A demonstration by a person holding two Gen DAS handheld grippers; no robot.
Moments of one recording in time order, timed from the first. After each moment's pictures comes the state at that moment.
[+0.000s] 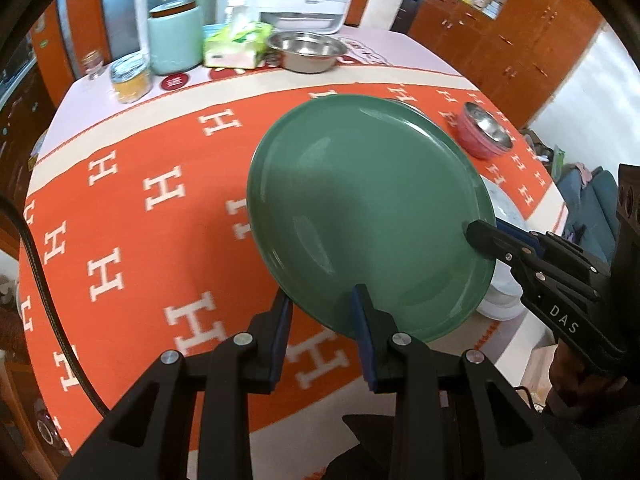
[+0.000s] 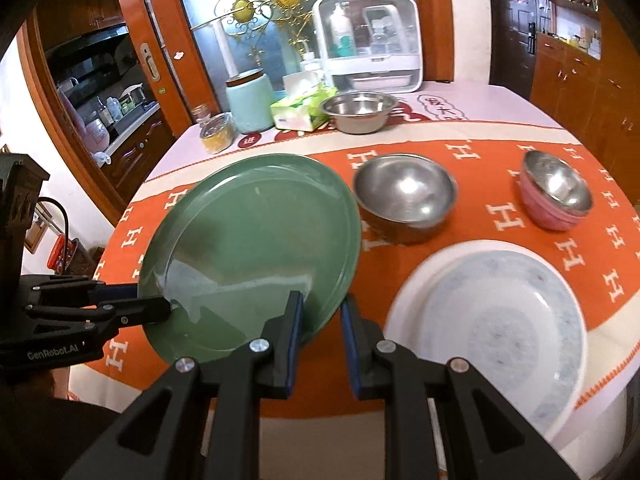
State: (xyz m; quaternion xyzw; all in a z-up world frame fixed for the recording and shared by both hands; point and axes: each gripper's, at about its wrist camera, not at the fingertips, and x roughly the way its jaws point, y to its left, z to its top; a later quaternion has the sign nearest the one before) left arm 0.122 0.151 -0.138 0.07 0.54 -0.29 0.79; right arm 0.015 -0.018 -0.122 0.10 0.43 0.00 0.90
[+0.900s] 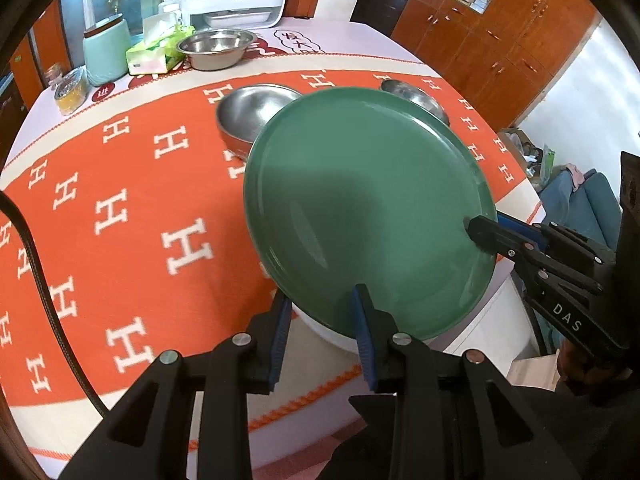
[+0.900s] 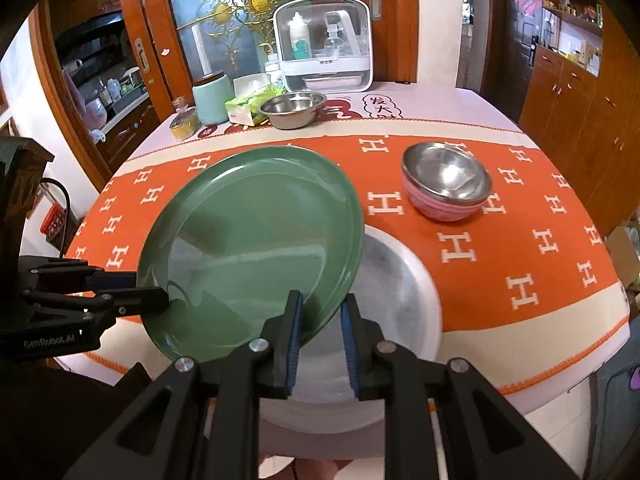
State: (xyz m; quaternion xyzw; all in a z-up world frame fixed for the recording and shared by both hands) left arm 0.042 -0.001 -0.137 0.05 0.55 -0.29 0.78; right arm -0.049 -0.165 -0.105 0.04 0.45 0.02 0.89
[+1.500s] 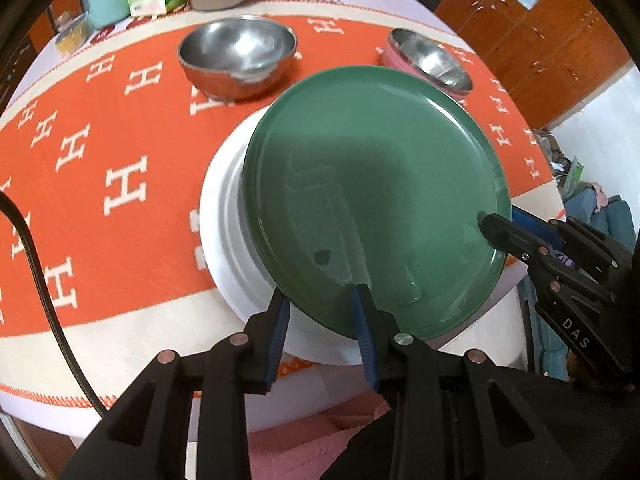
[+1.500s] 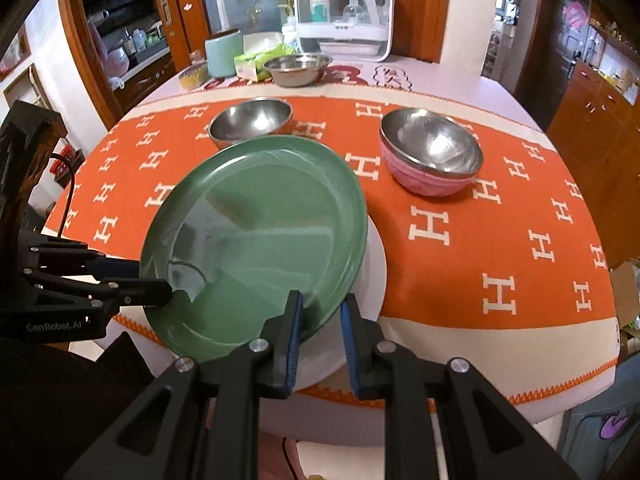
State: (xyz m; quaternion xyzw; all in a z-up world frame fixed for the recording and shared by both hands) left arm 0.026 -0.060 -0.184 0.03 0.62 -0.22 0.75; right arm -0.045 -0.220 -0.141 -0.01 0.50 0.08 0.86
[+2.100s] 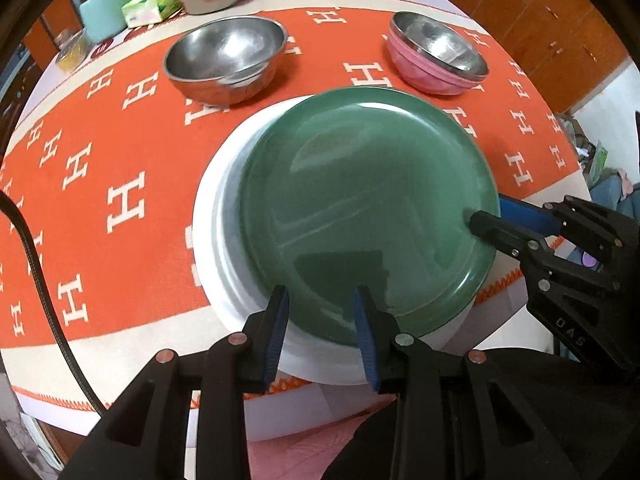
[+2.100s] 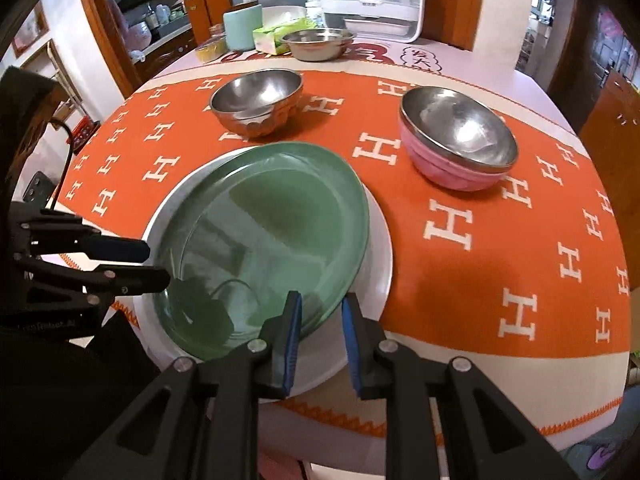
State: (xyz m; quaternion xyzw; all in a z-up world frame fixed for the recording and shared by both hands) left arm 0.031 -0.092 -0.188 0.09 0.62 -0.19 0.76; right arm -0.022 -0.229 -0.162 -0.03 0.52 0.13 0.84
